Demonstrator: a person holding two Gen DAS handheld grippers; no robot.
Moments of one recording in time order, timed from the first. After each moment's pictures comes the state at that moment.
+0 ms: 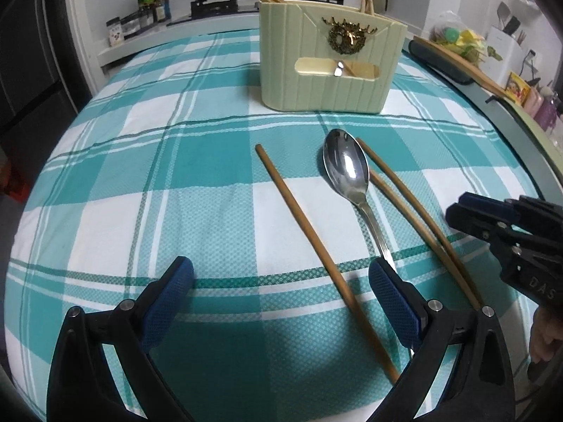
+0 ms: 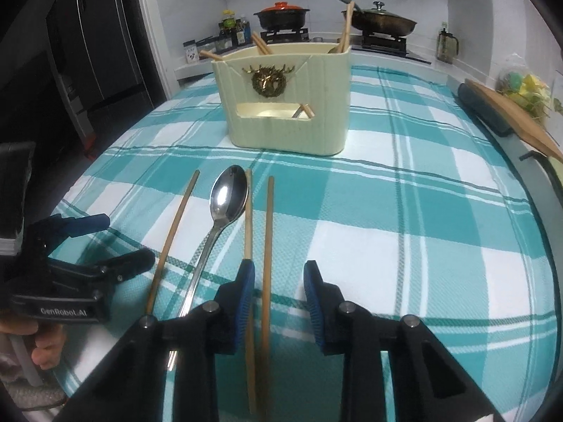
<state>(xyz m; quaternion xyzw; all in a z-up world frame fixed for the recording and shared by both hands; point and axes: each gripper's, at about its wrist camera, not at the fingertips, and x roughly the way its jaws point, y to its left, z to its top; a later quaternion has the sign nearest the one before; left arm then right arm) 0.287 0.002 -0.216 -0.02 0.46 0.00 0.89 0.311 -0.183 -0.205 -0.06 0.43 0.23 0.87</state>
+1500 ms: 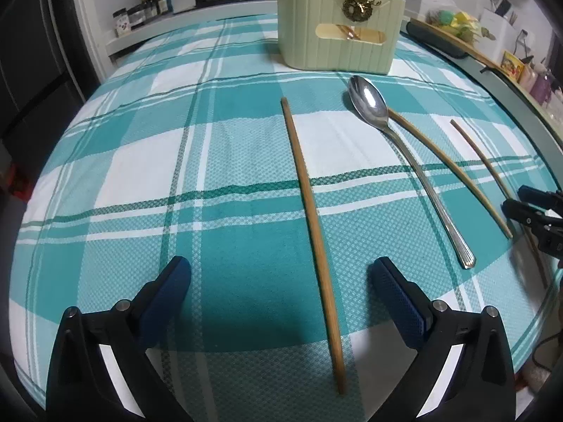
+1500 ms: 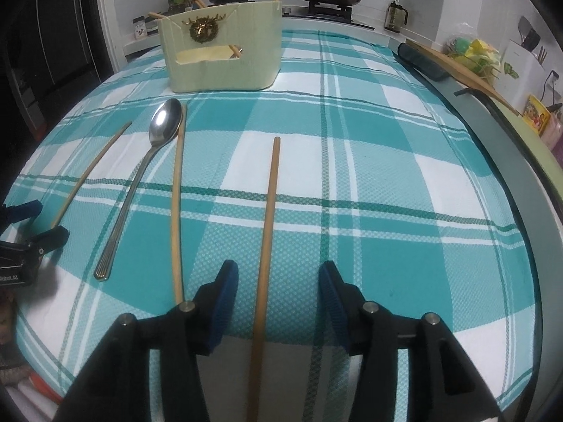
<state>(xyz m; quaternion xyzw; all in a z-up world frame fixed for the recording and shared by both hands) 0.228 0.035 -0.235 0.00 0.47 0.00 0.88 0.257 -0.233 -0.231 -0.07 0.47 0.10 0.87</state>
